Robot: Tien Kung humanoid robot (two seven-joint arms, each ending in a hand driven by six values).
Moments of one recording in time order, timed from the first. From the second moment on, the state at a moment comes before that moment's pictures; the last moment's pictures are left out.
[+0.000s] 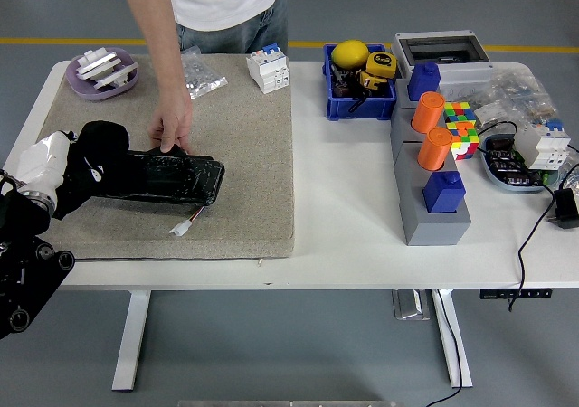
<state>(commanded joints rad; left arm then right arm) -0.36 0.35 -1.14 -1.06 1.99 0.30 0.37 0.11 -0.43 0.70 0.26 0.00 -0.05 -0.16</state>
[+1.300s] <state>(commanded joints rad) -0.39 0.28 -0.79 -1.30 1.96 0.27 0.43 0.12 -0.43 0.69 0.26 0.02 -0.04 -0.15</state>
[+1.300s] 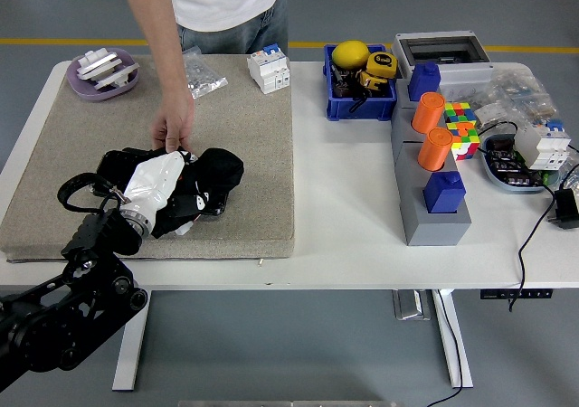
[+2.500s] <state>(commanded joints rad) -0.36 0.32 -0.98 -1.20 2.02 0.26 0.47 0.12 -0.43 0.70 0.26 0.01 -0.04 -0.15</state>
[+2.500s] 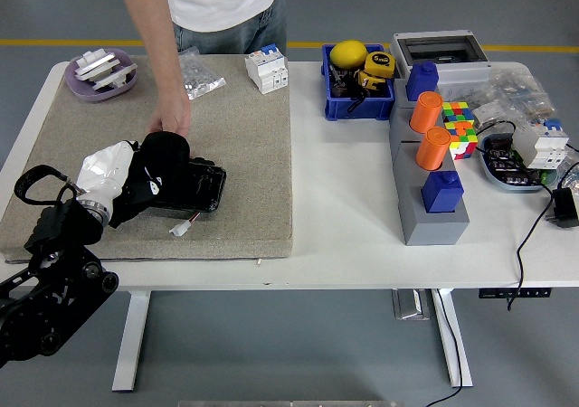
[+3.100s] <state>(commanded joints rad) -0.35 0.35 -1.09 -1.12 2.04 0.25 0.48 0.12 -0.43 0.70 0.26 0.01 -0.04 -0.15</state>
